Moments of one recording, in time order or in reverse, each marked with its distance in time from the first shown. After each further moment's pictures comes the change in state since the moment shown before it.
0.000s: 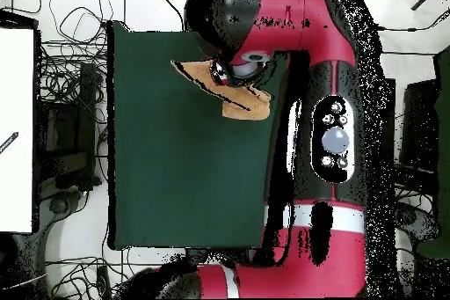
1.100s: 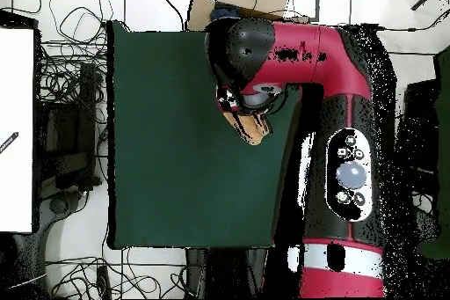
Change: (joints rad) arm -0.012 -0.106 -0.082 0.214 0.045 -0.080 0.000
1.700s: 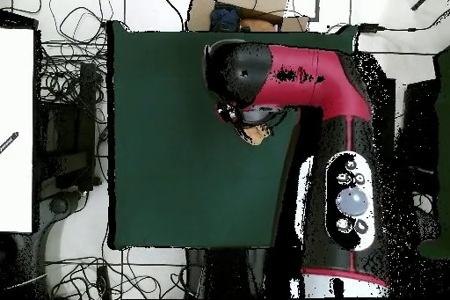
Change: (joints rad) arm 0.002 -0.087 -0.023 0.145 0.003 -0.148 0.000
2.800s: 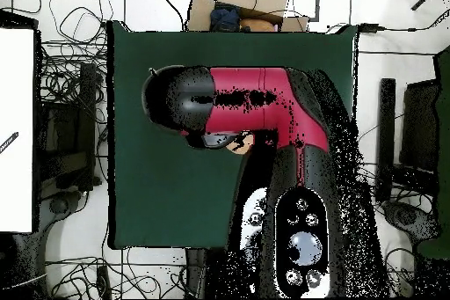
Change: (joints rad) arm 0.093 -0.144 -0.007 0.132 -0.006 -0.040 0.000
